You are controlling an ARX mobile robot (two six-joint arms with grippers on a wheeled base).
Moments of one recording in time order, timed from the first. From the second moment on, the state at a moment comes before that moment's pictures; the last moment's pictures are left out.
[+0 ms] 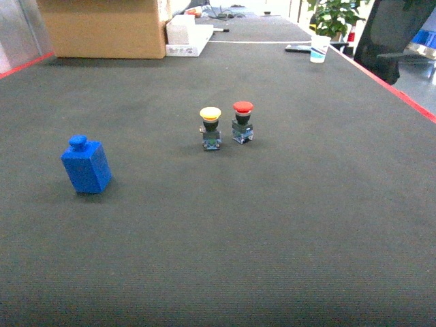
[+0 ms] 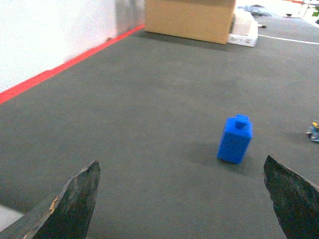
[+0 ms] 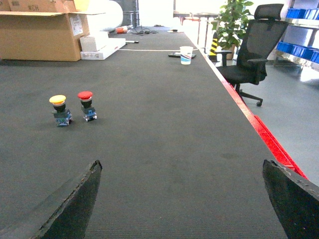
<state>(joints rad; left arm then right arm) -0.02 0.47 0.08 0.28 -0.31 -0.11 0.00 0.00 0.01 -0.01 0.00 0.00</state>
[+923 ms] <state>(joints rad) -0.02 1.76 0.77 0.53 0.02 -0.07 0.00 0.00 0.01 -0.01 0.00 0.00</state>
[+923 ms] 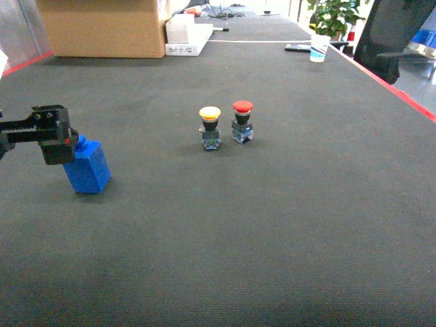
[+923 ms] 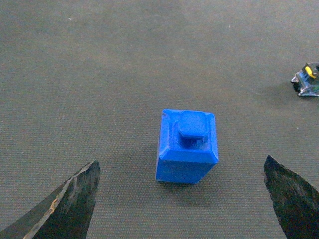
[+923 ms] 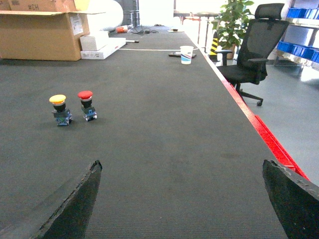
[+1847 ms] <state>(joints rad) -0.02 2.00 0.99 0.49 -0.03 -0.05 0.00 0.00 0.01 -0.01 0.00 0.00</state>
